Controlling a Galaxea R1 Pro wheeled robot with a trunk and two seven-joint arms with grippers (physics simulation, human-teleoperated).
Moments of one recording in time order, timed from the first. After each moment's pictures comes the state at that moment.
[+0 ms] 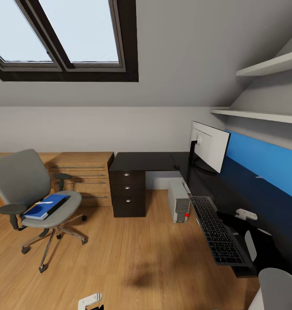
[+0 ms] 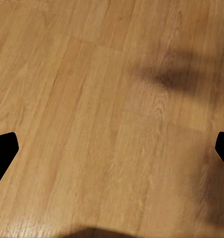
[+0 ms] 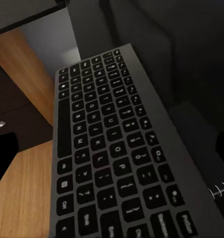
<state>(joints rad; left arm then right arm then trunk) -0.34 -0.04 0.05 -0.23 0.22 -0.14 0.07 -0.65 -0.14 -0.52 -0.77 0.06 0.31 0.30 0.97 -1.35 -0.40</state>
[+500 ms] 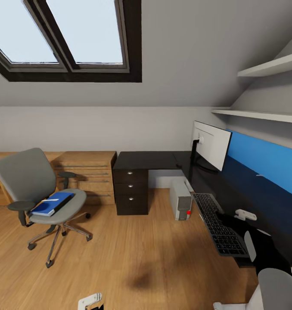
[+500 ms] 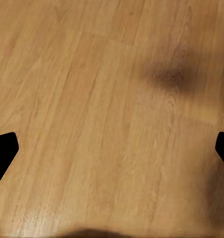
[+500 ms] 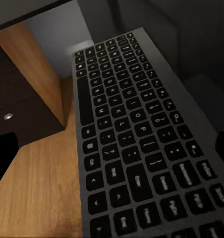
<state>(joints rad) -0.34 -0.04 0.05 -0.23 0.22 -0.14 0.07 -0.65 -0.14 -0.52 -0.77 0.06 0.31 0.30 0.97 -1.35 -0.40</state>
